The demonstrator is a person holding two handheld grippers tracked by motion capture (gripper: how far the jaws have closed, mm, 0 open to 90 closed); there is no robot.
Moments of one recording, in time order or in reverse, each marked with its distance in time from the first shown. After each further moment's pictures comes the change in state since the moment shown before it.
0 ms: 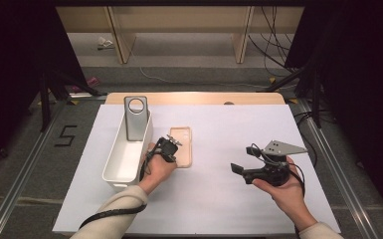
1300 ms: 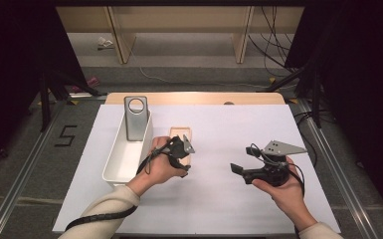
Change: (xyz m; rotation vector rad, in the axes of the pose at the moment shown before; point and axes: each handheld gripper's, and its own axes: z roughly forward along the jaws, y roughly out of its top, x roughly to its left) left arm -0.029 0.022 -0.049 -0.047 -0.070 0.471; right arm 0.000 0.000 0.001 0.003 -0.002 0.000
